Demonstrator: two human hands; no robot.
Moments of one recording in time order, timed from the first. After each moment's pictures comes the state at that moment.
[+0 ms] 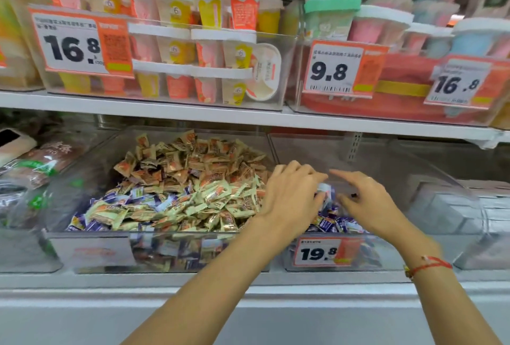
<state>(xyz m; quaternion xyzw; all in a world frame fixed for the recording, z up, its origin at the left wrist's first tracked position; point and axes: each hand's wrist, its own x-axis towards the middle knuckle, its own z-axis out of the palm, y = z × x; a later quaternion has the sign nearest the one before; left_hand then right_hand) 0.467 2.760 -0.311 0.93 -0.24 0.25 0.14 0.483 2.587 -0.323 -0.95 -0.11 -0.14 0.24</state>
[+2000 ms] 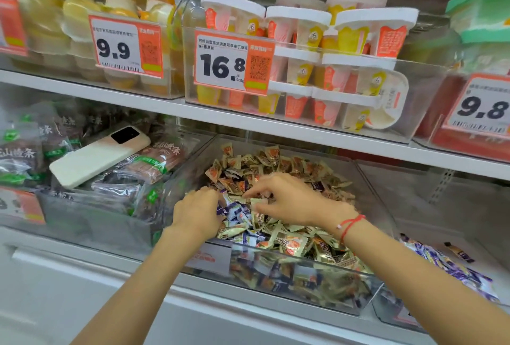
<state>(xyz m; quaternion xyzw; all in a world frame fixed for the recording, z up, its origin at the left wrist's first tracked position) 0.454 3.026 -0.353 0.98 0.12 0.10 0.09 0.516 2.852 -0.299 -0.88 -0.46 -0.02 0.09</state>
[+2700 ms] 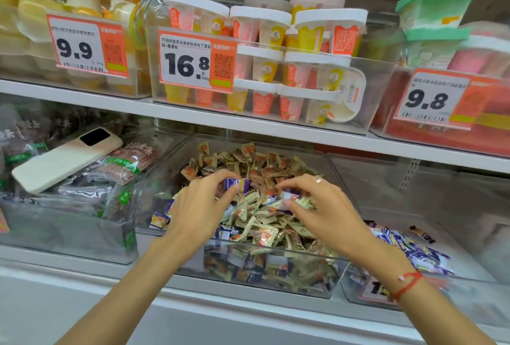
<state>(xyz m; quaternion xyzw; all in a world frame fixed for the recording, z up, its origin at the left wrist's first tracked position) 0.440 2.981 -0.334 0.92 0.02 0.28 0.28 0.471 2.761 -0.307 -0.88 -0.36 -0.18 0.27</state>
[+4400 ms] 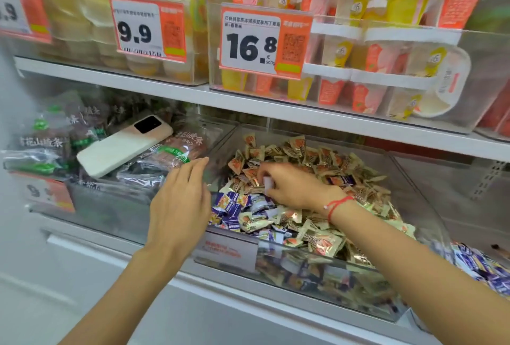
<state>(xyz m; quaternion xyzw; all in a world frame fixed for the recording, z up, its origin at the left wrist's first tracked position) 0.410 3.057 -0.359 0.92 0.14 0.35 0.12 0.555 2.900 -0.325 -0.89 -0.45 0.01 0.10</state>
